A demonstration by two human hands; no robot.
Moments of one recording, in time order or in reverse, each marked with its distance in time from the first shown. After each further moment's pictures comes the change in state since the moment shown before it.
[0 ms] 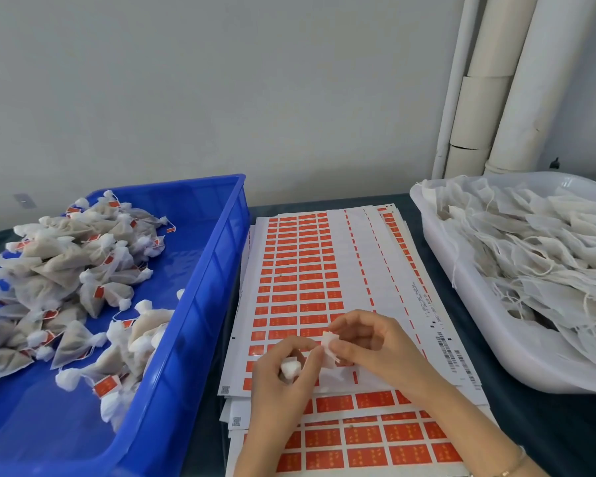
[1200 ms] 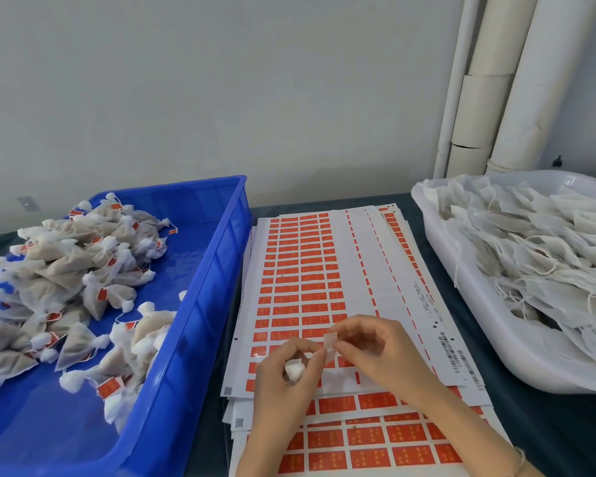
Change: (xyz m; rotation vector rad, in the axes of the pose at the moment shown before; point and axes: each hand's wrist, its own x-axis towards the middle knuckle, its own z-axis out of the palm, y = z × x) left_hand 0.002 -0.003 0.001 -0.020 -0.022 -0.045; right_hand 0.000 0.015 0.003 -0.234 0.089 -0.120
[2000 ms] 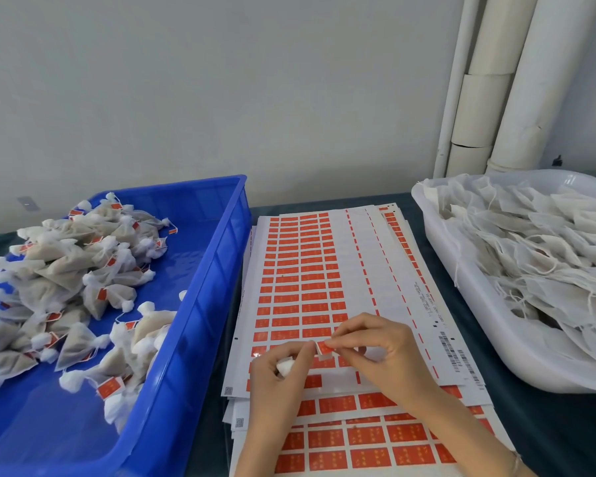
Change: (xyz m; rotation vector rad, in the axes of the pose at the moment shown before) left_hand 0.002 0.001 -0.001 -0.092 0.066 -0.151; right_hand -0.003 -0.006 -0.001 -0.196 0.082 -0.353
